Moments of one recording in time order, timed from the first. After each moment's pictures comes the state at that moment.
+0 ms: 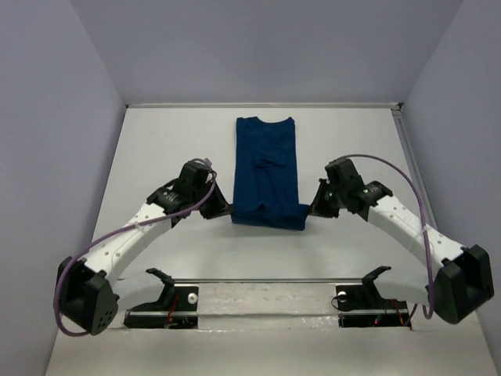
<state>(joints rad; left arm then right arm) -0.55 1.08 0.80 -0.57 0.20 -0.90 0.54 1.13 0.85 -0.68 -0.09 0.82</state>
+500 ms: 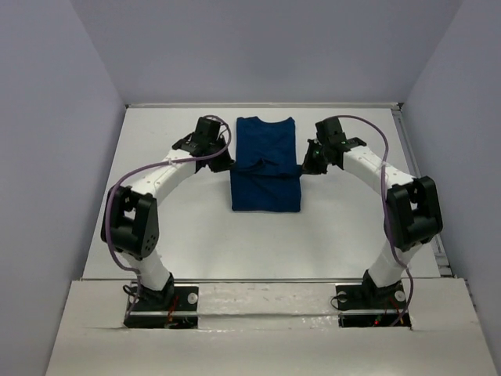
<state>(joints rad) -0.39 1.66 1.27 -0.45 0.12 -0.67 0.34 1.71 1.29 -0.52 -0.14 0.58</state>
